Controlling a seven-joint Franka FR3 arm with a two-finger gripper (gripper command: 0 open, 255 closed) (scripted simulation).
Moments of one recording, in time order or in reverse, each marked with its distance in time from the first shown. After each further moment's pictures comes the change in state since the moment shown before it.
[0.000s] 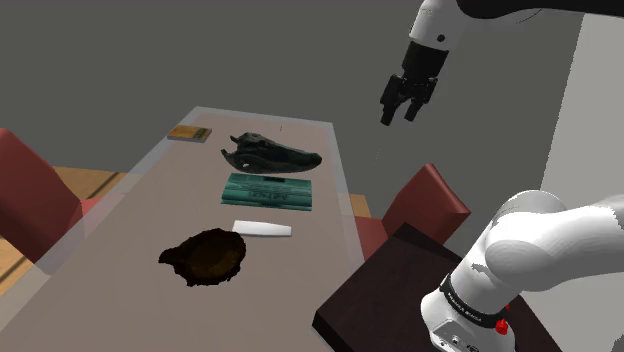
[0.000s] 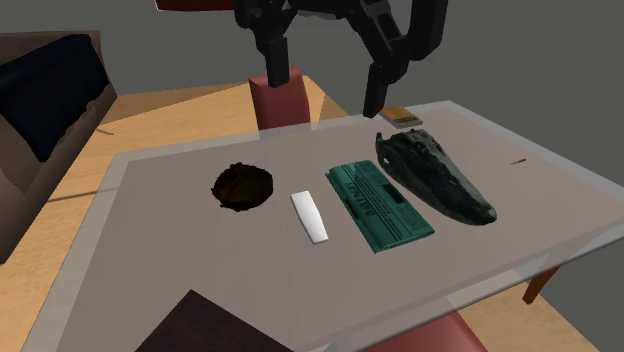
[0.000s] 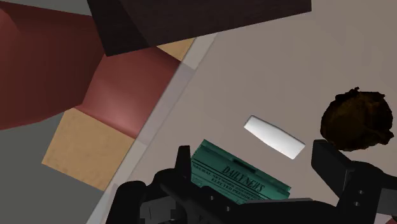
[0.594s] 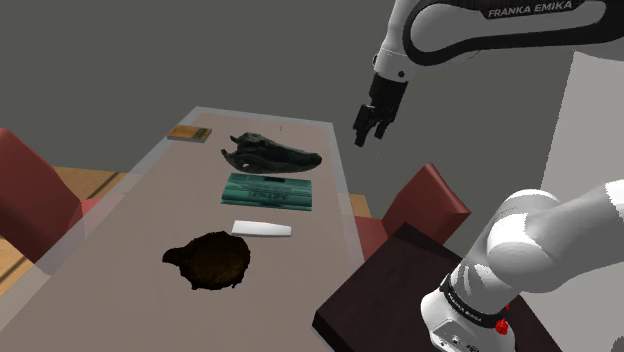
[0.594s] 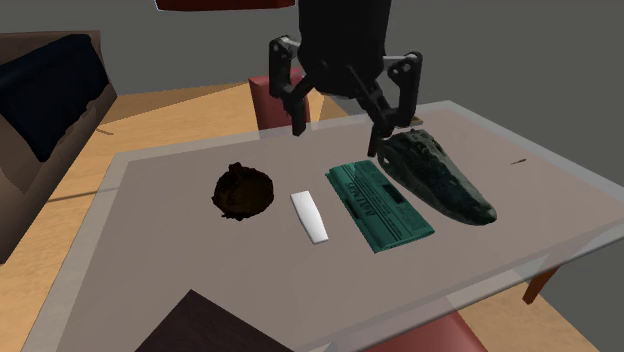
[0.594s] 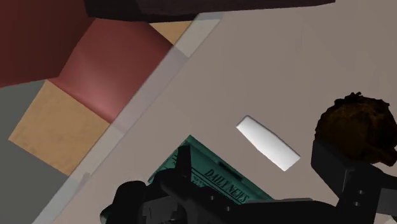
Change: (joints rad) arm 0.047 0.165 -0.023 -0.082 -0.011 0.236 -0.127
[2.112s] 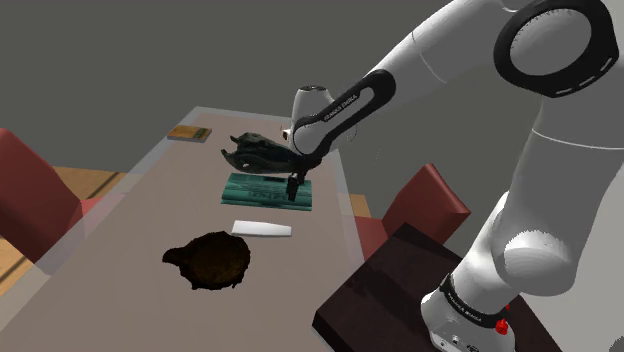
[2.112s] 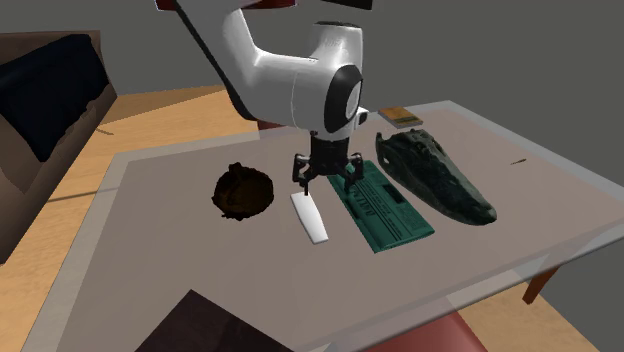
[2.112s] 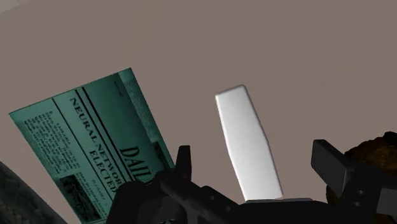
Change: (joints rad) arm 0.122 0.836 0.017 0.193 0.037 0.613 -0.410
